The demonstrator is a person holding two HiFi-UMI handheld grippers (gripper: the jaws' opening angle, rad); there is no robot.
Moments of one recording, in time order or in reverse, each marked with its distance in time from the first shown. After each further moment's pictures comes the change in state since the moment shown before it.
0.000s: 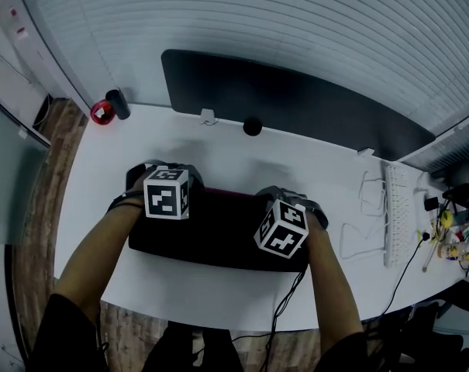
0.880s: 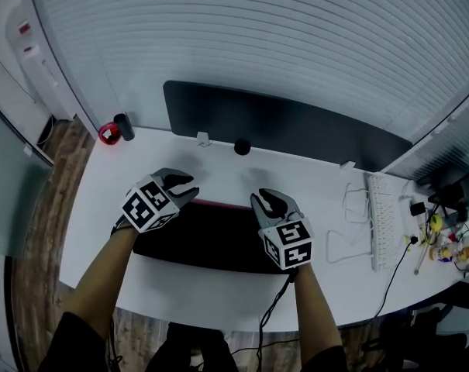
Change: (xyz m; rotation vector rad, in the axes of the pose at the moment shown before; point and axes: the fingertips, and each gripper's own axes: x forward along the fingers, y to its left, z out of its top) left arm -0.098 0.036 0.035 -0.484 -0.428 0.390; right arm -0.104 -0.052 0.025 0.701 -0.624 -0.333
